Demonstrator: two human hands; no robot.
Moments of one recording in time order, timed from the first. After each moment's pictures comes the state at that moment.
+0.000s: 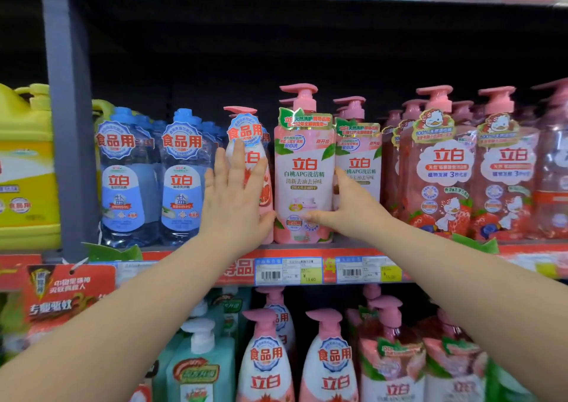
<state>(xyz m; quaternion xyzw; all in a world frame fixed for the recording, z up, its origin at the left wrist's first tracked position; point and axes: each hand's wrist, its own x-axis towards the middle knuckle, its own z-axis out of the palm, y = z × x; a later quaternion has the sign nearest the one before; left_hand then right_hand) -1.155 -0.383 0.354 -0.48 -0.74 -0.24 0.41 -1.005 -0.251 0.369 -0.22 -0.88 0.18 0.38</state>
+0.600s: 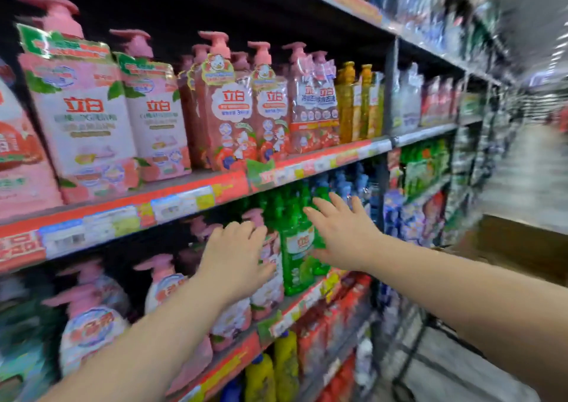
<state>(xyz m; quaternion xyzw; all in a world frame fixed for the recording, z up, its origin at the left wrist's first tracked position) -0.973 -0.327 0.228 -0.79 -0.56 -0.09 0.25 -0.770 -0.317 0.248 -0.57 -0.80 -0.18 0.05</state>
